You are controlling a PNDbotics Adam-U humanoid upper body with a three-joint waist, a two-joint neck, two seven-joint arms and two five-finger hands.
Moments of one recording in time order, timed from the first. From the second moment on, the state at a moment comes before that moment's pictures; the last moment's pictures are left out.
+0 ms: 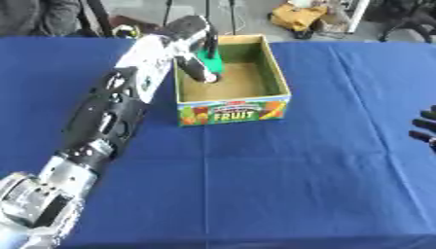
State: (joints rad) left arm -0.99 0.18 -0.15 -0.86 -1.14 -0.13 -0.23; right arm -0.13 -0.30 0.00 -1.63 -0.25 -0.18 -0.06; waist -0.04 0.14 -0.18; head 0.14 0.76
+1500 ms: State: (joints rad) left arm -0.56 0.41 -0.09 -1.53 -0.02 -0.11 0.01; right arm -0.12 -0.30 -0.01 -1.63 -0.25 -0.18 -0.07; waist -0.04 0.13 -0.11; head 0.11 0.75
